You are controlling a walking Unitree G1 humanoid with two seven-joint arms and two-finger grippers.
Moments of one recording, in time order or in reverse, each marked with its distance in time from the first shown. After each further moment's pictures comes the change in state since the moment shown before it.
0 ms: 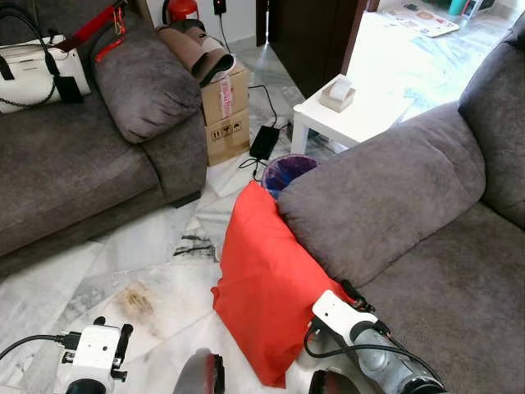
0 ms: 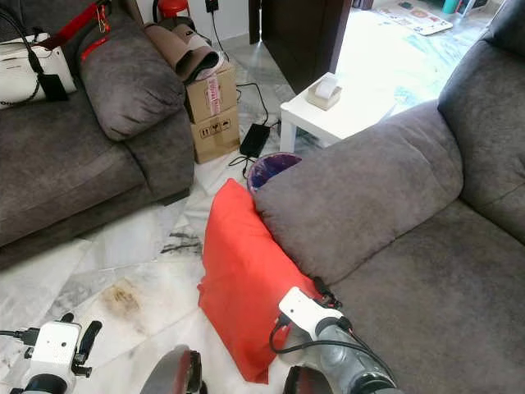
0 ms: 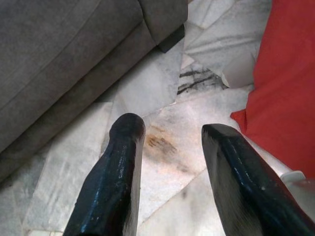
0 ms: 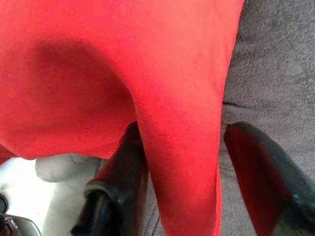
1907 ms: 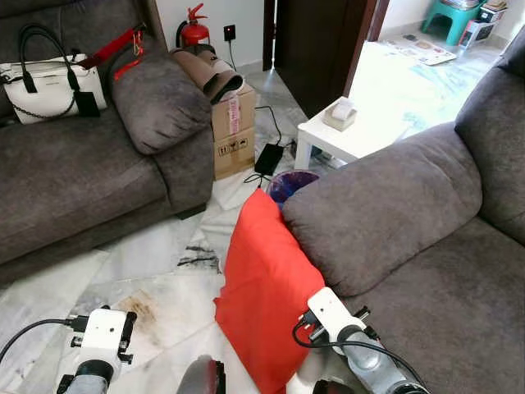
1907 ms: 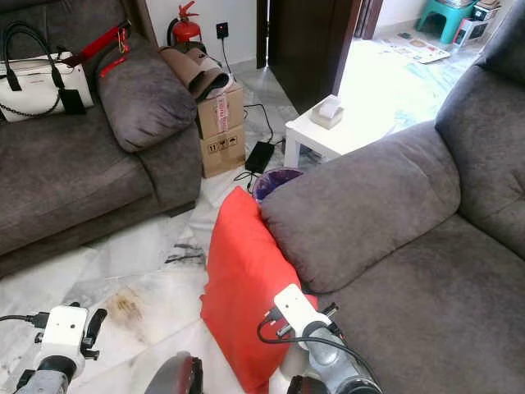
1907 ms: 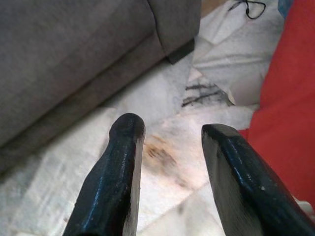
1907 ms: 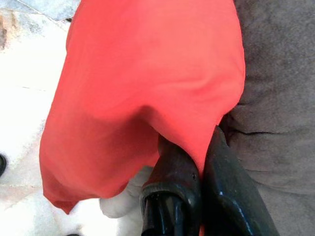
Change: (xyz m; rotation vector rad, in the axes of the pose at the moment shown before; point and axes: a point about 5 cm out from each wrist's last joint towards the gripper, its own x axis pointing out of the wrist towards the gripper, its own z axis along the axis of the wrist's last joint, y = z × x) left arm 0.027 -0.005 0.000 -0.048 0.016 0.031; right arm -0.001 0.020 0.015 0.333 -0.037 0.127
